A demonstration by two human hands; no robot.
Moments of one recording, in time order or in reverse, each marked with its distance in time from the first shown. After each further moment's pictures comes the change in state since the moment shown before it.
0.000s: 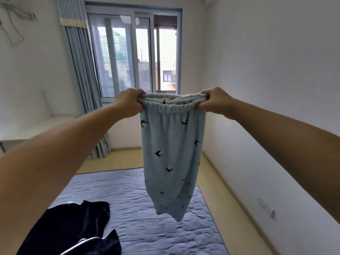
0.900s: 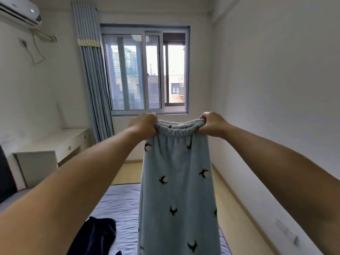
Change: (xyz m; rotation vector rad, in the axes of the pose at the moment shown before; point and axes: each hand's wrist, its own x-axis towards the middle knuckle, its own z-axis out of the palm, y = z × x) left_hand 0.027 -0.013 0.034 0.305 -0.081 0.008; right_hand 0.052 0.025 0.039 -0.237 0.022 0.083
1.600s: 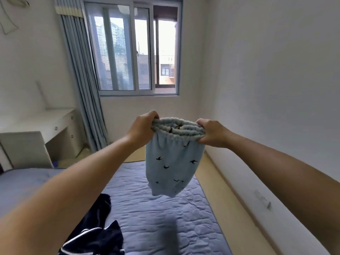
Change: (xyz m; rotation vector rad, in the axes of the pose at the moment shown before) left_hand -0.071 -0.008 0.063 -0.381 0.162 0.155; right_hand -0.090 0.022 0.041 -0.204 -0.117 -0.070
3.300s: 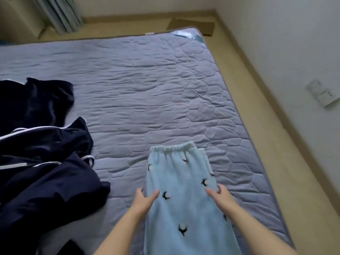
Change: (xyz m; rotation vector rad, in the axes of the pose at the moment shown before) left_hand -0.474 -0.173 0.581 -0.726 -0.580 -1.611; right_hand -0.223 0.306 0.682 0.876 -0.408 1.208
